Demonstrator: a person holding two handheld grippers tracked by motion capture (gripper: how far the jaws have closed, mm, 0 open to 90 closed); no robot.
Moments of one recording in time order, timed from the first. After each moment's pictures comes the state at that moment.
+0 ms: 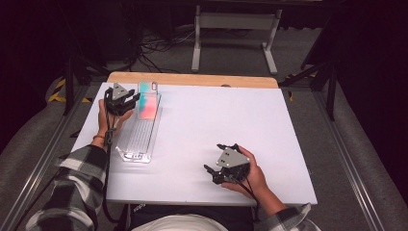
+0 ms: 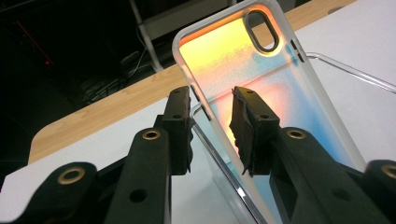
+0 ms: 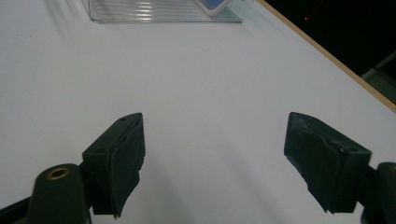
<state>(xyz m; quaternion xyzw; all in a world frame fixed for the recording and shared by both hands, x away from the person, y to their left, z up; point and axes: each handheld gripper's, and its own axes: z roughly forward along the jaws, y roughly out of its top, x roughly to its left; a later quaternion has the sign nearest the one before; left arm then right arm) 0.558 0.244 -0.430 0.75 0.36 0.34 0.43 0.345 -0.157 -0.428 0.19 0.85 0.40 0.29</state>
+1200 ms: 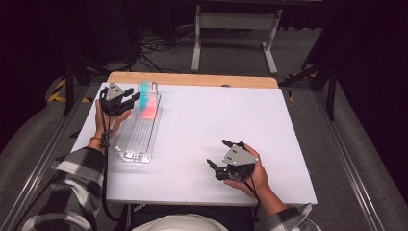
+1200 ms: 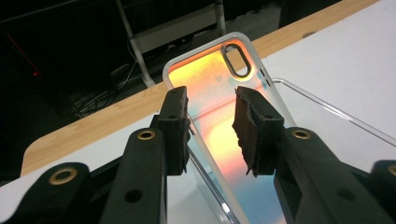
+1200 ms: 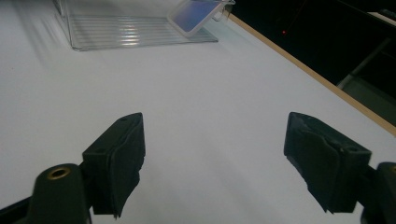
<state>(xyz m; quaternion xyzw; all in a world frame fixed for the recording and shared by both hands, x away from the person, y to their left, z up) 0.541 0.248 -0.415 0.74 0.35 0.33 0.46 0.345 -0.168 -0.421 0.22 0.82 0.43 0.31</state>
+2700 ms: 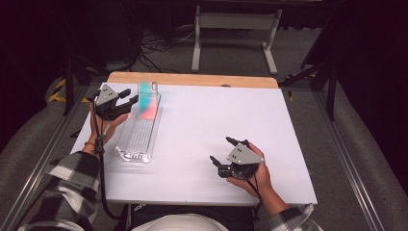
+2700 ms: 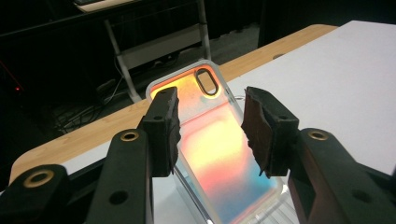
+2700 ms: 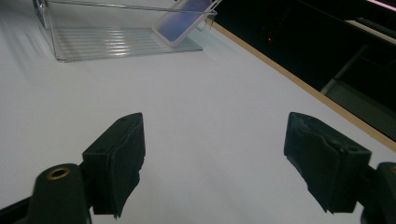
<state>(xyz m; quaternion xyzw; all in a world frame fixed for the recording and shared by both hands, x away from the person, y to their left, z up) 0.512 0.255 -0.399 0.74 0.33 0.31 0.50 0.345 -0.176 -0.416 0.23 0.80 0.45 0.33</state>
